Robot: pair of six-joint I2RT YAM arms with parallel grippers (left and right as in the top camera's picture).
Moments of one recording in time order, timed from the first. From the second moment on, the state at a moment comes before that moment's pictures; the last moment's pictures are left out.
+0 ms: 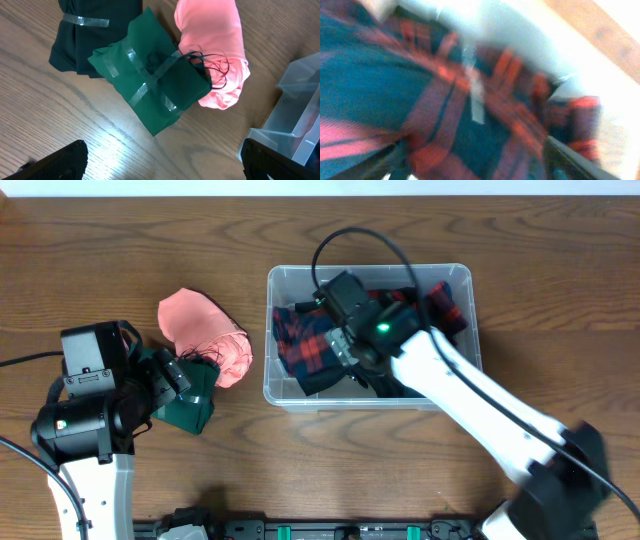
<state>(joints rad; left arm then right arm) 0.19 1.04 1.16 -1.20 -0.08 -0.38 0.71 1.68 1.48 -0.84 0.39 0.06</state>
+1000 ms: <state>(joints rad) 0.19 1.04 1.16 -1.20 -0.08 -0.38 0.57 1.89 1.39 -0.87 -0.18 0.18</state>
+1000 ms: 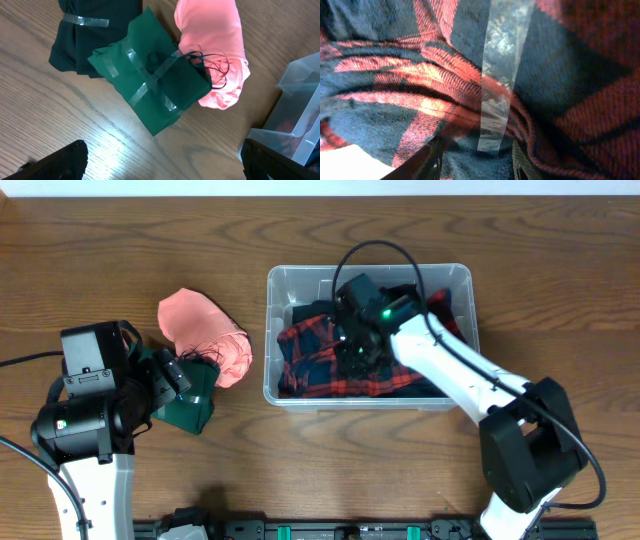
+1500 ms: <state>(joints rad) 0.22 1.19 1.16 -1.21 -0.09 -0.40 0.32 1.46 1.49 -0.97 0.02 0.09</state>
